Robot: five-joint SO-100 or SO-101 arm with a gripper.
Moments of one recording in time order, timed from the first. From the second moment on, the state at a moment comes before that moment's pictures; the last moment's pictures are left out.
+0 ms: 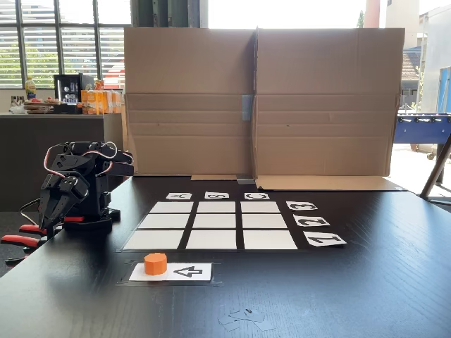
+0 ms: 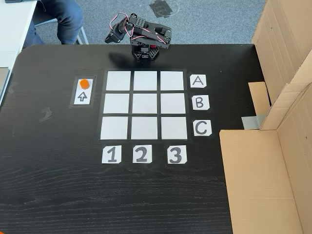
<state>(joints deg) 99.5 190.1 175.1 66.0 -1.6</state>
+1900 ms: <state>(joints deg) 79.8 101.5 93.5 88.2 -2.3</state>
